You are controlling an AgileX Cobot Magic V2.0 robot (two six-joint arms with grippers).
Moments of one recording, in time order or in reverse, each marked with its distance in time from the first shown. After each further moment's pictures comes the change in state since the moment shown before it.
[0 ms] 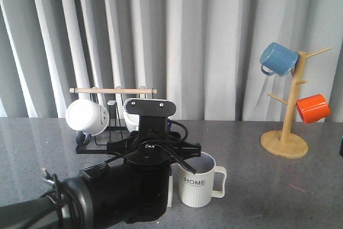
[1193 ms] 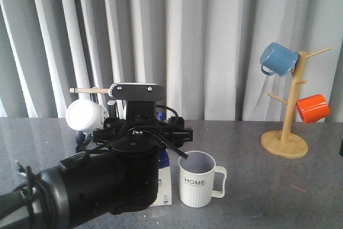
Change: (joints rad) left arm 0.000 -0.078 0.000 0.000 -0.052 0.027; right arm 0.000 0.000 0.000 0.000 0.000 0.000
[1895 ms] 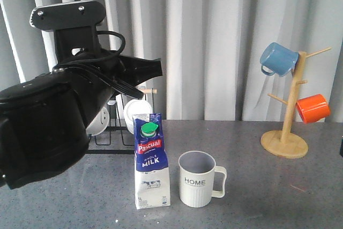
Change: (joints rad) left arm 0.000 -0.286 0.000 0.000 0.024 0.056; right arm 0.000 0.000 0.000 0.000 0.000 0.000
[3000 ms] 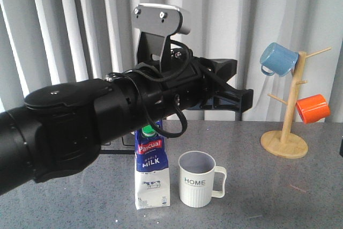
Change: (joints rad) left arm 0.037 0.061 -0.014 0.133 0.886 -0.039; right arm 0.000 0.000 0.000 0.000 0.000 0.000
